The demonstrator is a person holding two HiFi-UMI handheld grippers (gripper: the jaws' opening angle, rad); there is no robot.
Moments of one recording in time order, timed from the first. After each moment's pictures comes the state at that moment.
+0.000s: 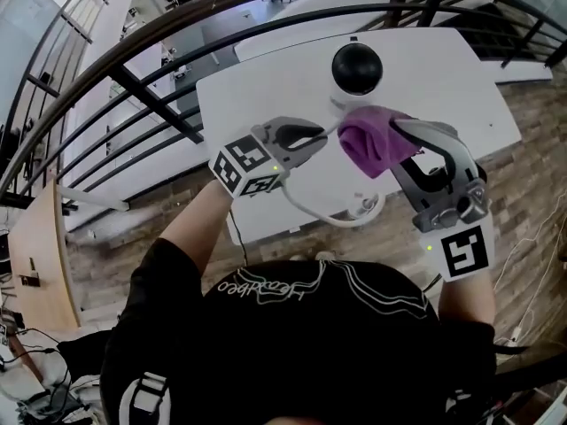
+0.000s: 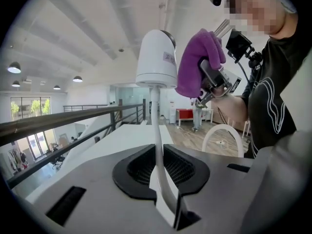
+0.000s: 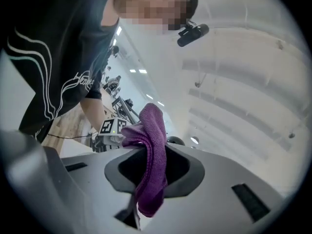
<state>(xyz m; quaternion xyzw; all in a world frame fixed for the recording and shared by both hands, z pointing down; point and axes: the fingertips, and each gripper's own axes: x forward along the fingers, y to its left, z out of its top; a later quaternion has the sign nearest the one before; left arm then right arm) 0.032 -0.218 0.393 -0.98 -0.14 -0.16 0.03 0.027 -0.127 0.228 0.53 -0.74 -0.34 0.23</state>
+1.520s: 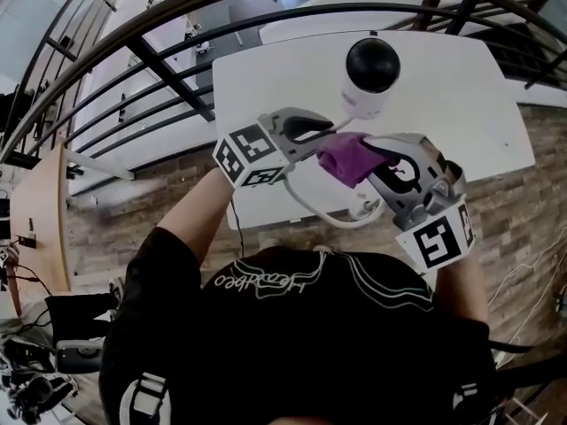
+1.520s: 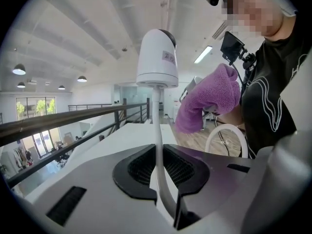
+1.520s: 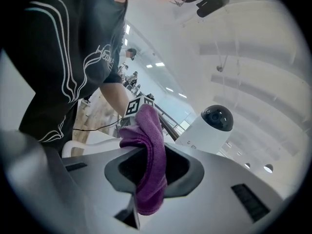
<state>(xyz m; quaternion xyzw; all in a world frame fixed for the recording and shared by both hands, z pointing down) 0.037 -0.215 0.395 -0.98 -0.12 -0.17 0.03 0.017 -0.147 0.317 0.42 -0.81 -0.28 0.31</state>
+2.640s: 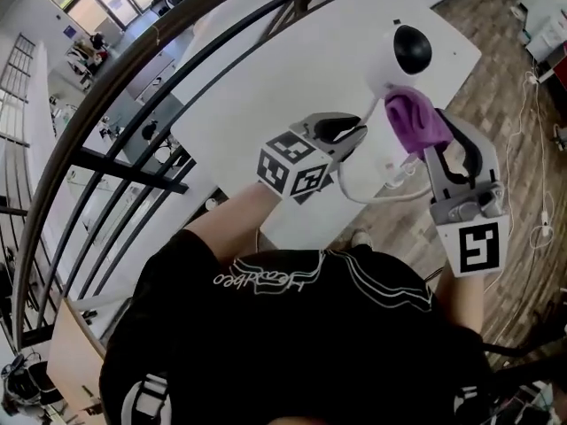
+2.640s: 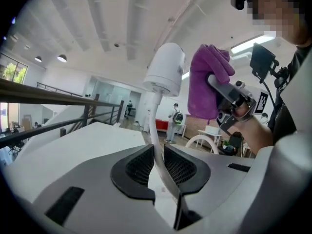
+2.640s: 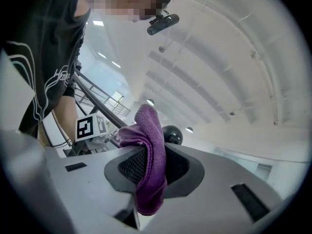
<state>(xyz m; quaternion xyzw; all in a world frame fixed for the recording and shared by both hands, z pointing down) 0.019 -0.228 0.389 -0.94 -0.30 -0.12 -0.07 -0.015 -0.165 0.237 0.80 -0.50 -0.19 0.27</state>
